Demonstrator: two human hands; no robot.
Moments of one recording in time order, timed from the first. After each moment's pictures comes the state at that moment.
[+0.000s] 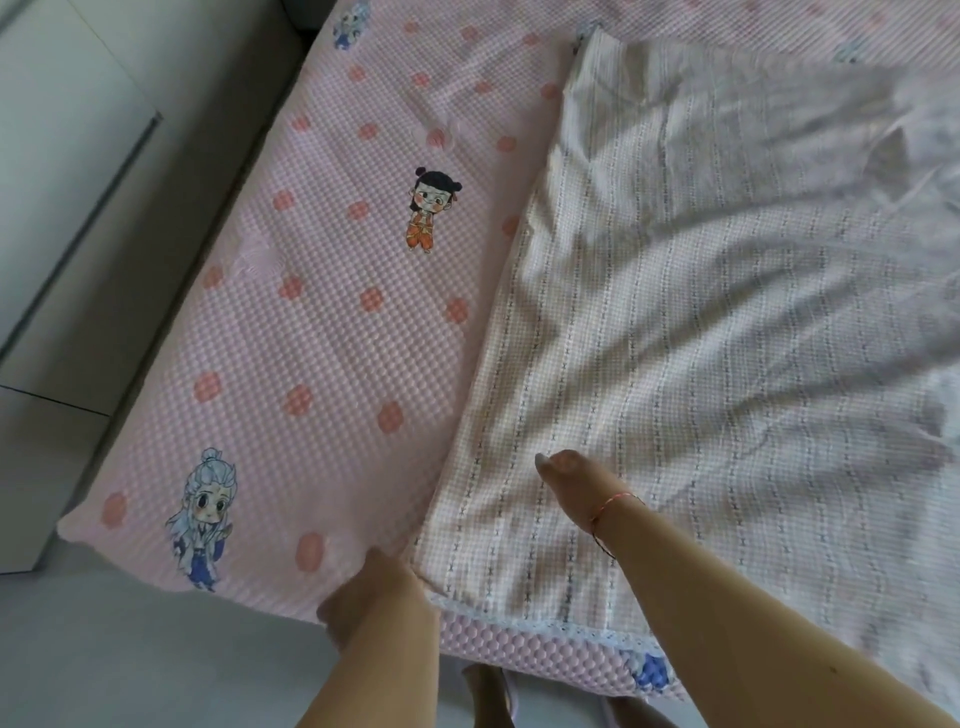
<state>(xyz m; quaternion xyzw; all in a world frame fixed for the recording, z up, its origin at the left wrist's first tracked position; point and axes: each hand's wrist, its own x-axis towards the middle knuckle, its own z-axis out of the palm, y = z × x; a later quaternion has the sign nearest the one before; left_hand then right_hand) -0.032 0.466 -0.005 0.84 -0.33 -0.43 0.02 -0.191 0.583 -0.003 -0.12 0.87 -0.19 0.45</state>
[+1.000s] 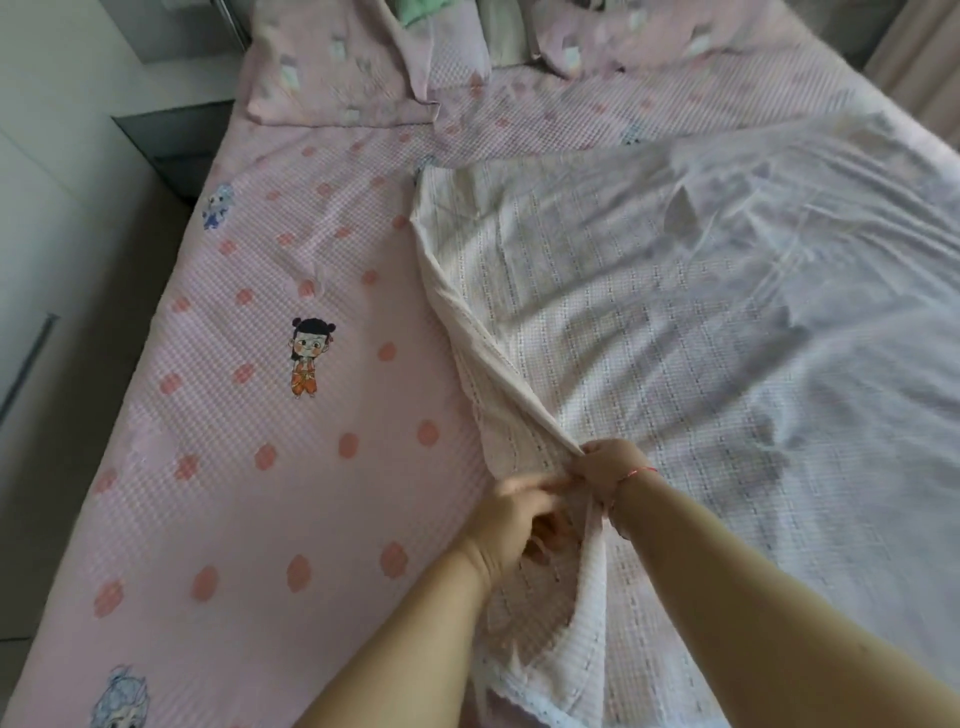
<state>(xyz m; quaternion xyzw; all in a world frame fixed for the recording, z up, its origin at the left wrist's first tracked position) -0.238 0.570 0.098 0.22 -0.65 -0.69 -0.22 -0.323 0.686 0.090 0.14 0.81 -0.42 0.38</state>
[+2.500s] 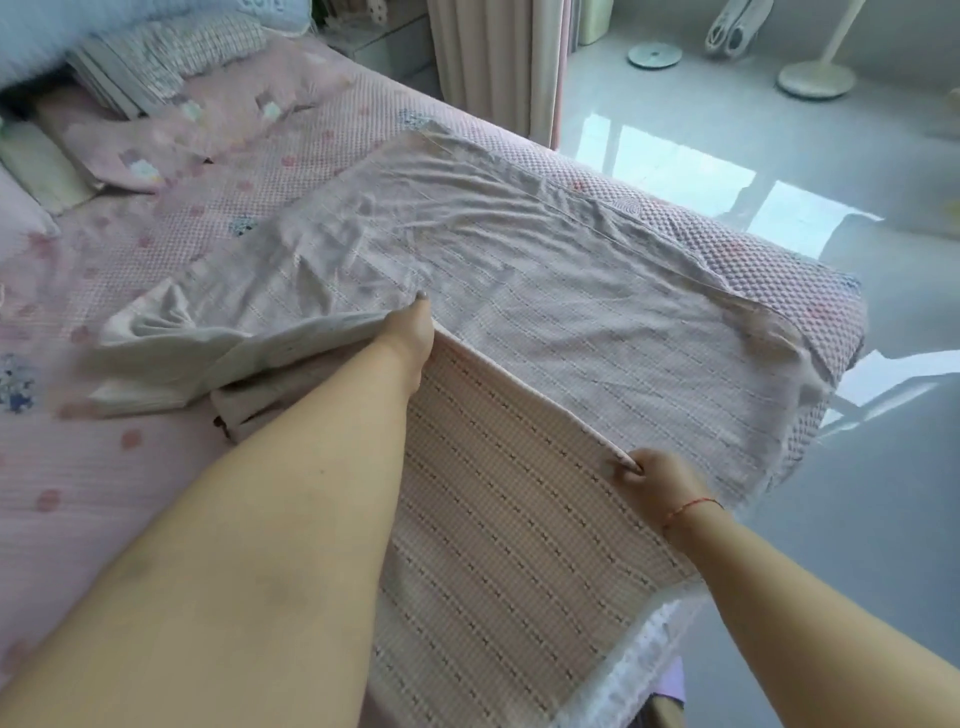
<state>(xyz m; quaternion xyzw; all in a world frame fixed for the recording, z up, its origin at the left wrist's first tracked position) -0.533 0.908 0.128 0.14 -0.79 -0.54 -0.25 -0.307 1.087 0.048 0.33 0.87 -0.33 0.15</state>
